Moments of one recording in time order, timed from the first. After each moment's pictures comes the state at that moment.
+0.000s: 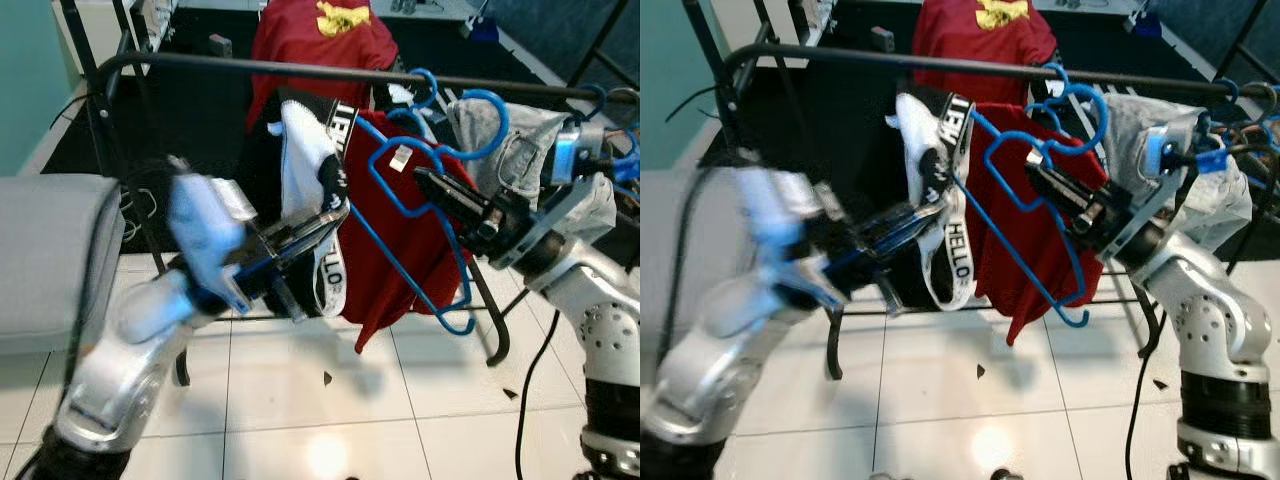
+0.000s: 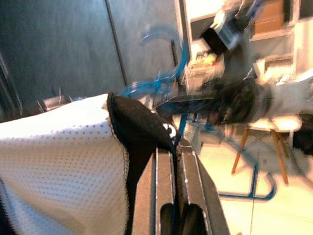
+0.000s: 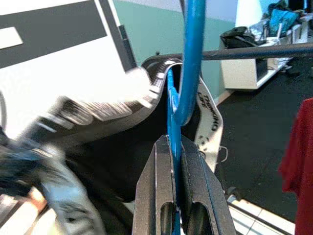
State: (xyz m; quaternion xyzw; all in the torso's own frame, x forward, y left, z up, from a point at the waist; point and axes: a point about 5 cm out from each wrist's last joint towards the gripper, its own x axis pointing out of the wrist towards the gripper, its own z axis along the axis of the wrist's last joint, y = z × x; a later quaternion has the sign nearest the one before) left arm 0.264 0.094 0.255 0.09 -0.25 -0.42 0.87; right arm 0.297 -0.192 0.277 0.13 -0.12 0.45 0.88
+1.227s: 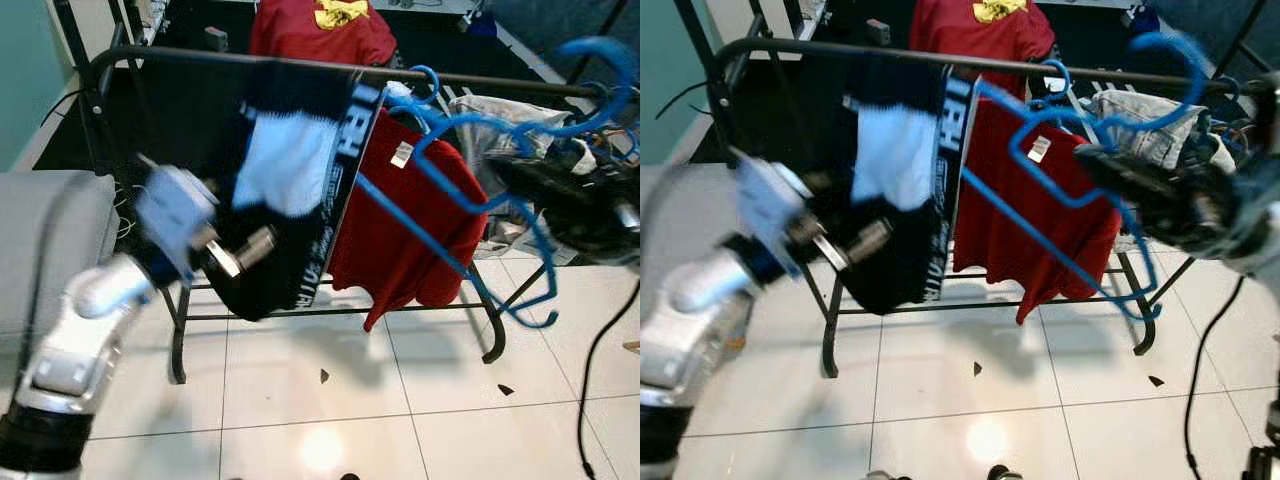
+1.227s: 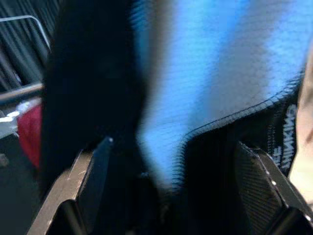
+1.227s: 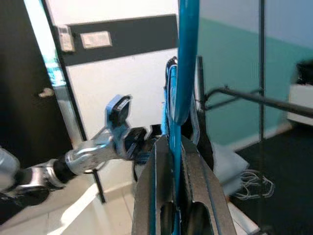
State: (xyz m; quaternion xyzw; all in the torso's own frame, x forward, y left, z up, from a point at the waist) left arm 0.291 0.181 0.280 0.10 -0.26 -0.31 0.91; right arm 0.249 -0.246 0.336 0.09 -0.18 0.59 0.78
